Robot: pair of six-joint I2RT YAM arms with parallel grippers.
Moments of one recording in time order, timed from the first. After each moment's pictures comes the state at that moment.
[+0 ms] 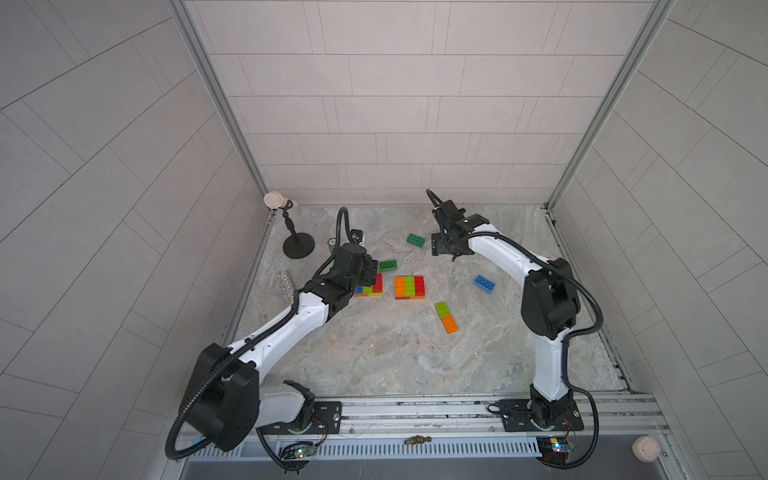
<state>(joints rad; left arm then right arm) -0.48 1.30 0.86 -0.22 -0.27 -0.21 0.45 2.09 1.83 -0.84 0.25 0.39</state>
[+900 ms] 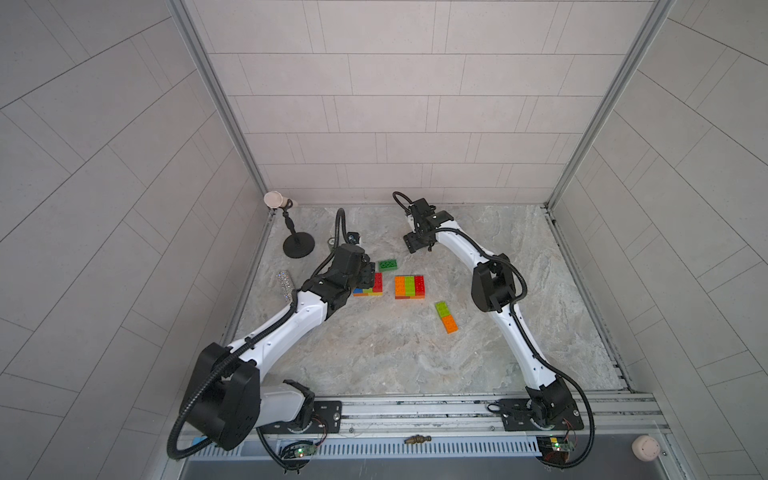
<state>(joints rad) -0.46 1.29 0.86 -0.27 -0.23 -0.26 0.44 2.70 2.56 -0.92 0.08 -0.01</state>
